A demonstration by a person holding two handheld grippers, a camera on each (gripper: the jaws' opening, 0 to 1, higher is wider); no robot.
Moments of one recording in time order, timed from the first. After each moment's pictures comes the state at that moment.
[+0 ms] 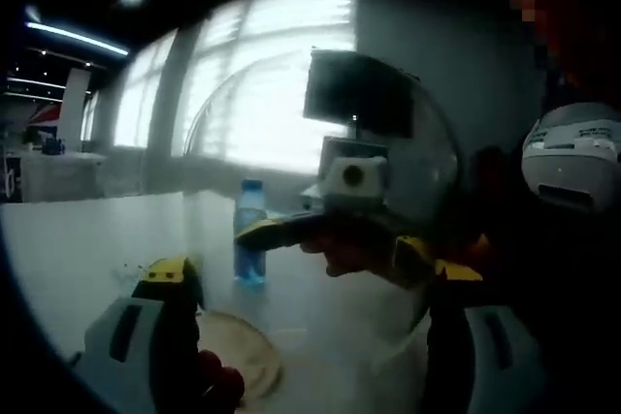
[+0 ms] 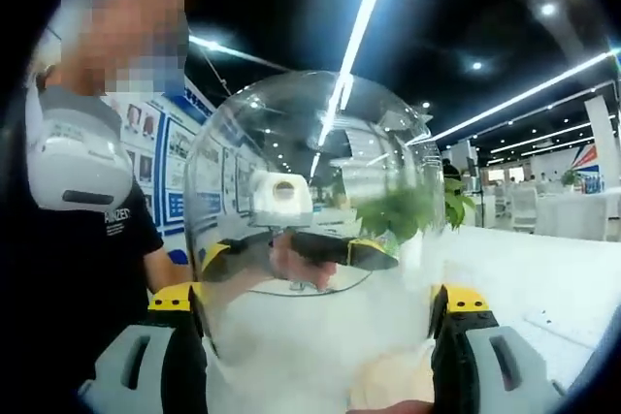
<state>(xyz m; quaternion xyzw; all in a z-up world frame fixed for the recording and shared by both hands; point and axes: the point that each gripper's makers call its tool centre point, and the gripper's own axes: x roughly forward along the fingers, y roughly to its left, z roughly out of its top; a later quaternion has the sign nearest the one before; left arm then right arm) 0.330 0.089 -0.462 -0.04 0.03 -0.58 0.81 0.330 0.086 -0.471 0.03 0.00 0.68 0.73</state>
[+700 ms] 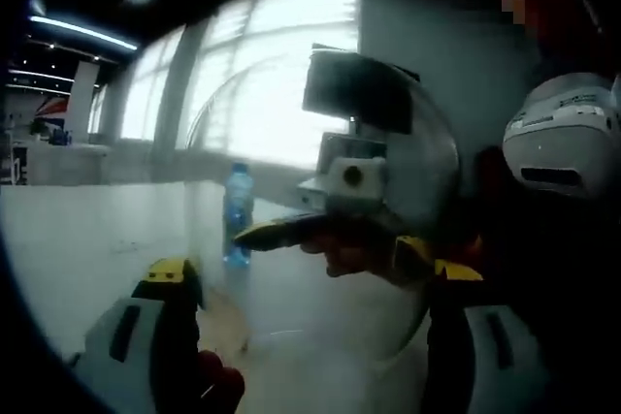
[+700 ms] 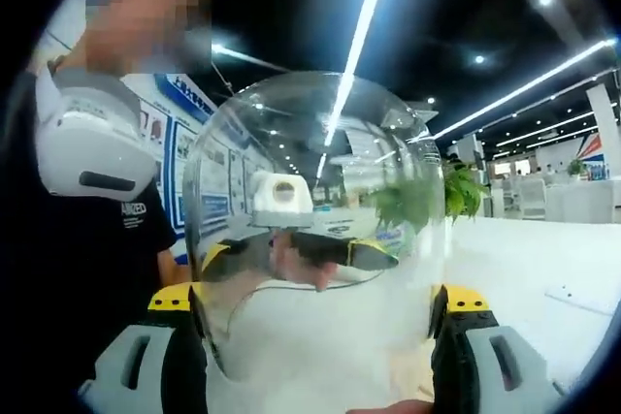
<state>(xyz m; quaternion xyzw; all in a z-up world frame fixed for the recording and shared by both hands) 0.284 0.089 -0.482 -0.06 0.04 -0.56 0.82 0.285 0.086 -0.492 0.05 0.01 0.69 0.72</state>
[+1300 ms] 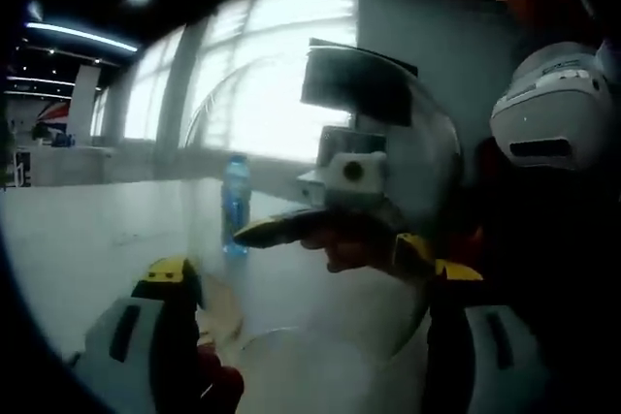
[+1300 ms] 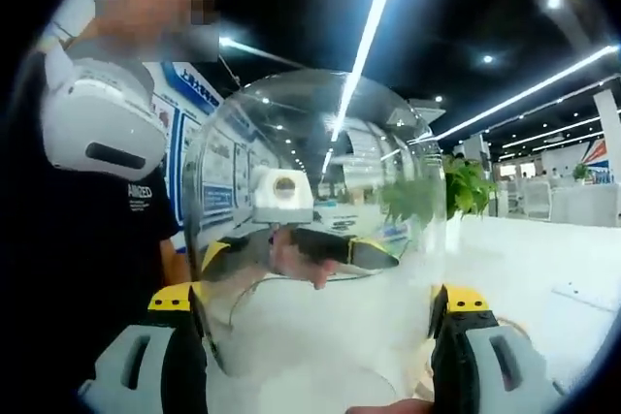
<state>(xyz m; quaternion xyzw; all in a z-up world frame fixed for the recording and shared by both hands) 0.267 0.093 -0.497 -0.04 0.04 -0.56 0.83 0.267 0.092 -0.504 0.03 0.00 0.70 0.72</state>
